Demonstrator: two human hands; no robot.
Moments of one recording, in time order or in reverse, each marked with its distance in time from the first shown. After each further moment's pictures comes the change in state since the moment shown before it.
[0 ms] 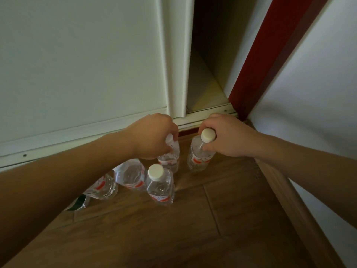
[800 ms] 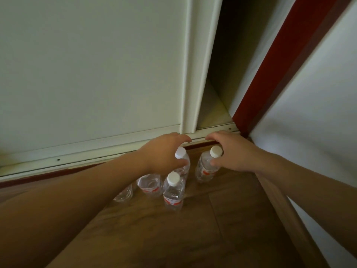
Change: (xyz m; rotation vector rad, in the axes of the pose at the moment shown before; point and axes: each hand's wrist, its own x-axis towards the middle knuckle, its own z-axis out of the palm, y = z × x) left_hand -0.035 -0.005 -0.008 -0.255 0.081 -0.047; right_hand -0.023 -0.042 -0.027 -0.013 -0.042 0.085
